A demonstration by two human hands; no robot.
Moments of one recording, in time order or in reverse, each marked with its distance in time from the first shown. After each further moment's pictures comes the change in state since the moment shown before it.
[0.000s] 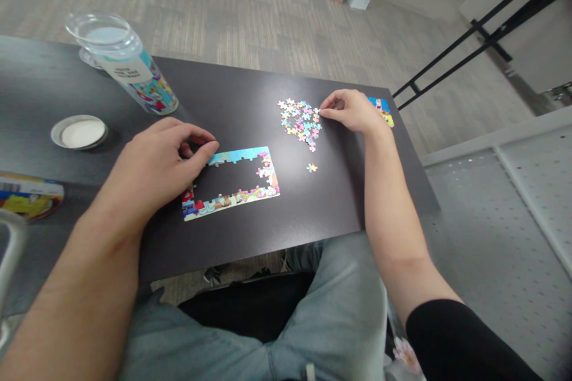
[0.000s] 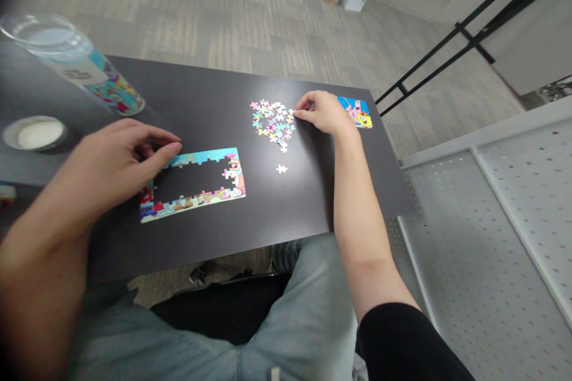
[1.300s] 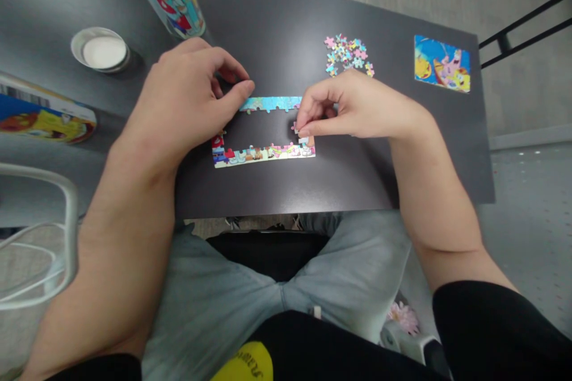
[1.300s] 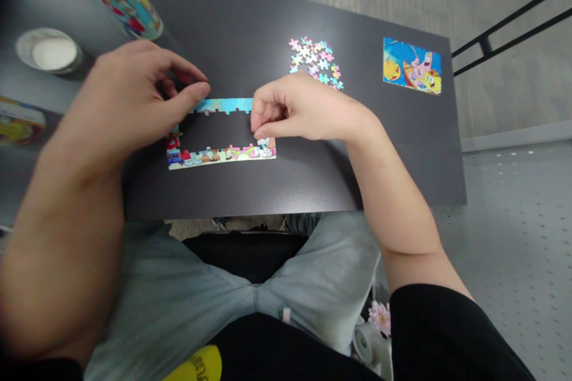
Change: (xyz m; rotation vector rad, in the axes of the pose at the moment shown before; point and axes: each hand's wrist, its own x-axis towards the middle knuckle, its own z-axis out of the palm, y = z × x) left_hand -0.002 -0.007 0.015 -0.015 0.070 -0.002; right_hand -0.064 -0.113 0.056 0.305 -0.676 -0.395
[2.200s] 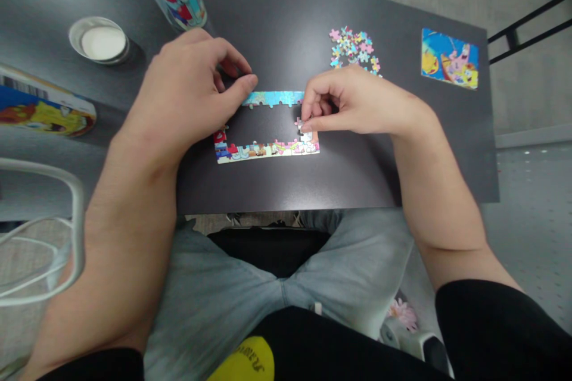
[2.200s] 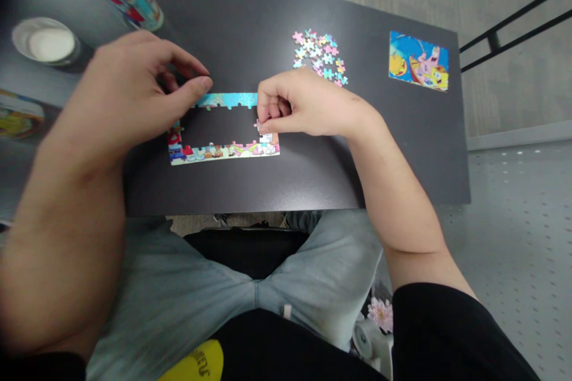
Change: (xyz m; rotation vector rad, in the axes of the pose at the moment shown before) left_hand -0.001 0.002 -0.003 0.036 0.001 0.011; right_hand 0.005 0.017 0.002 -0.076 0.052 -0.008
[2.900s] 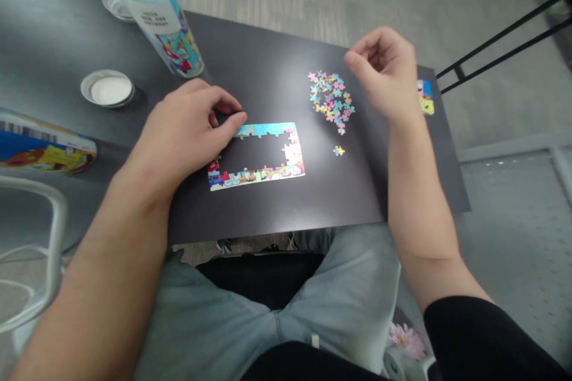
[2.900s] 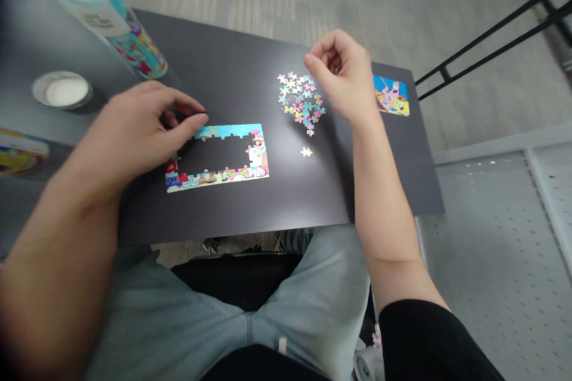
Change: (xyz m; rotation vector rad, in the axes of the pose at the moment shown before) left_hand 0.002 -0.006 0.003 -0.050 -0.006 -0.007; right_hand -0.002 0.054 -0.063 -0.045 0.926 -0.127
